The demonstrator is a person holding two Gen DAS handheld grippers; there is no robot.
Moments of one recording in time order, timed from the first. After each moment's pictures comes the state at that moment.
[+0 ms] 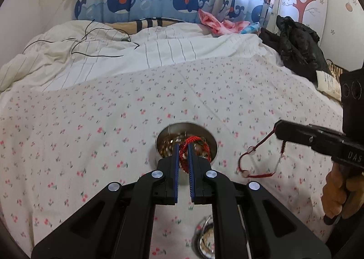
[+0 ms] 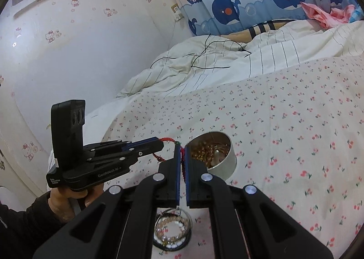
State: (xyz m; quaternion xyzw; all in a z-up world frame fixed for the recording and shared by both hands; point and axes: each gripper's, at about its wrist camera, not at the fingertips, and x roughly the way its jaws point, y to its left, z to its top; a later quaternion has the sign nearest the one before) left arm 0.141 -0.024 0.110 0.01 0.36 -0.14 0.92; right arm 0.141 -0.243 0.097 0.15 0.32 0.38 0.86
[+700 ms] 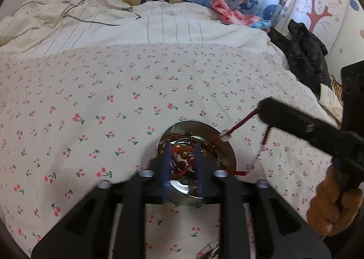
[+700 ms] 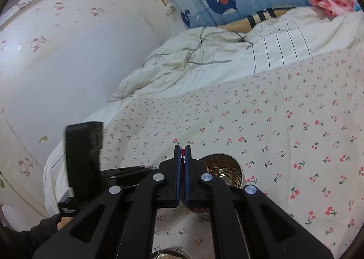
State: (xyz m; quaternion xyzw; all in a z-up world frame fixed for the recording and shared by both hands) left arm 0.209 -0.010 0.061 -0.07 0.42 -0.16 0.89; right arm 0.213 -0.193 0.085 0.18 0.35 0.36 0.84
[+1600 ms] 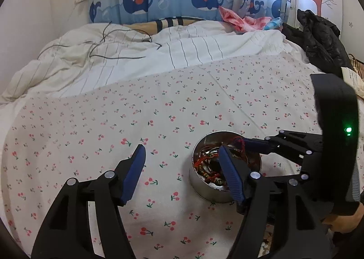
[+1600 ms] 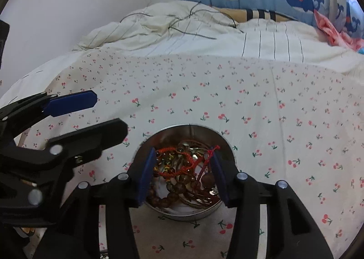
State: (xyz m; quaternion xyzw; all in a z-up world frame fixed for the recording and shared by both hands) left arm 0.175 -0.010 0.097 0.06 0.35 -0.07 0.93; right arm 0.210 -0.136 0.039 -0.02 0.38 0.28 0.88
